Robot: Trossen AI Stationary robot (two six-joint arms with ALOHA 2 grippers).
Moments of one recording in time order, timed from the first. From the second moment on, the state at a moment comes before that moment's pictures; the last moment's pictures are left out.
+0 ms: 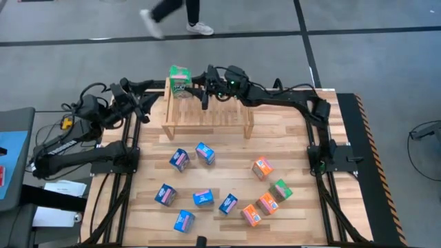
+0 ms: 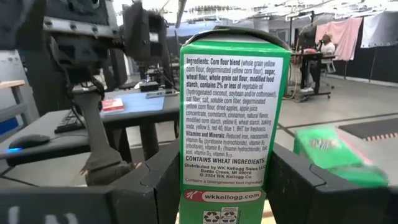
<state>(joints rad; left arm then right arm) 0.47 0.52 0.73 0.09 -0.15 -0.12 -0.42 2.04 1.63 0.54 -0.31 0.11</state>
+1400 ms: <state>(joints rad) 0.61 0.54 0.73 0.04 -0.09 -0.14 -0.46 2.17 1.71 0.50 -0.37 0.00</state>
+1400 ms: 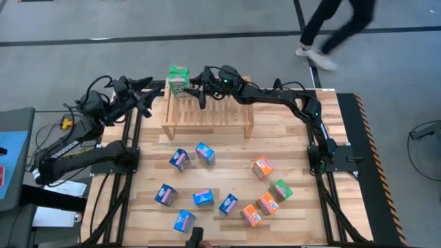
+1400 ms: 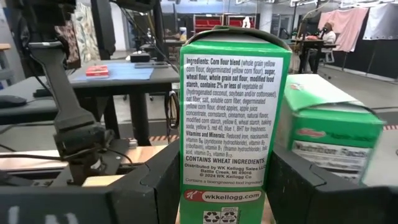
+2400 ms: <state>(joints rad) 0.61 0.54 0.73 0.04 -0.09 -0.14 -0.47 2.23 1.71 0.60 -0.36 0.02</state>
